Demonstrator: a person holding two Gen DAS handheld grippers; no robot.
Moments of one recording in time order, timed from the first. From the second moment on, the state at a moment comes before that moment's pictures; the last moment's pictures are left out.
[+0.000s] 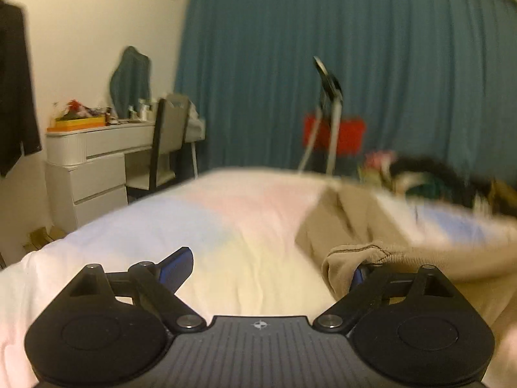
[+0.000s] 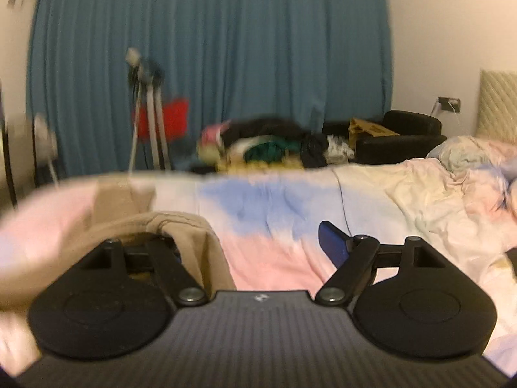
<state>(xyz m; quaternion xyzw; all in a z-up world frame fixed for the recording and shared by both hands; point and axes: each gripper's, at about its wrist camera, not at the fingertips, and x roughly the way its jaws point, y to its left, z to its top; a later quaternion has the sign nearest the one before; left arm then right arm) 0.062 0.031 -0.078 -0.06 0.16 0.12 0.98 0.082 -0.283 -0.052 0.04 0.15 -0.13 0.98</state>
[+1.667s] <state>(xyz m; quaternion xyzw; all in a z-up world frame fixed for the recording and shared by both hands) 0.398 0.027 0.076 -0.11 0.14 0.05 0.98 0.306 -0.292 0.100 0.05 0.13 -0.09 0.99</state>
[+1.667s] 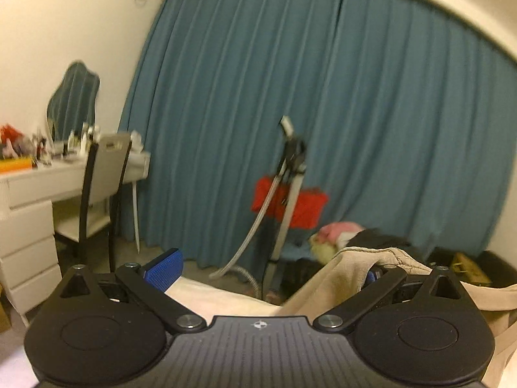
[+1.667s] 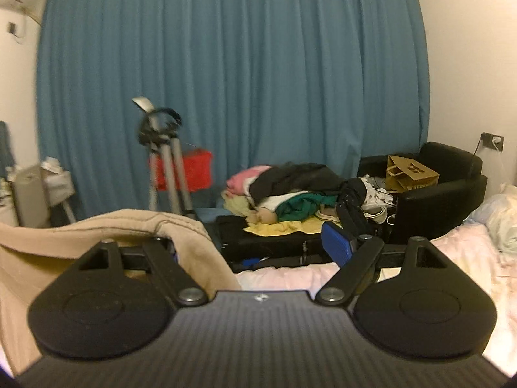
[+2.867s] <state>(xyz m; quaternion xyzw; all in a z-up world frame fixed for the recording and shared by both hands) 0.343 0.024 -0.064 -0.01 0.32 -0.08 0.95 0.270 -0.257 -0.010 0.09 0.26 0.02 0.96</state>
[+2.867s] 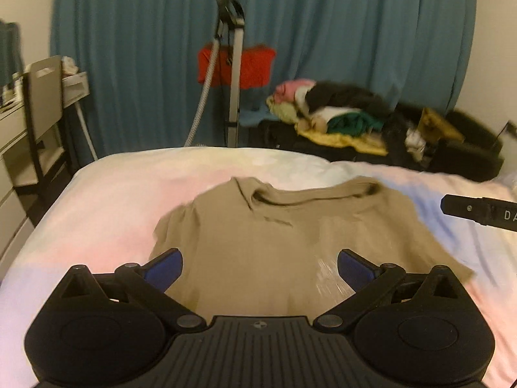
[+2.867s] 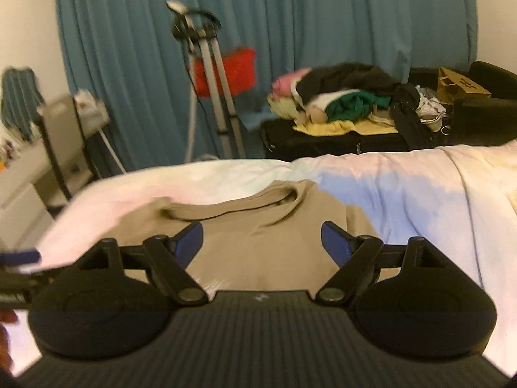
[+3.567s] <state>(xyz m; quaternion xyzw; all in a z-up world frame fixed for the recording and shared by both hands) 0.247 0.137 -0.095 -0.21 0.35 0.01 0.91 0.088 -0.251 -0.064 0.16 0.24 0.03 0.96</state>
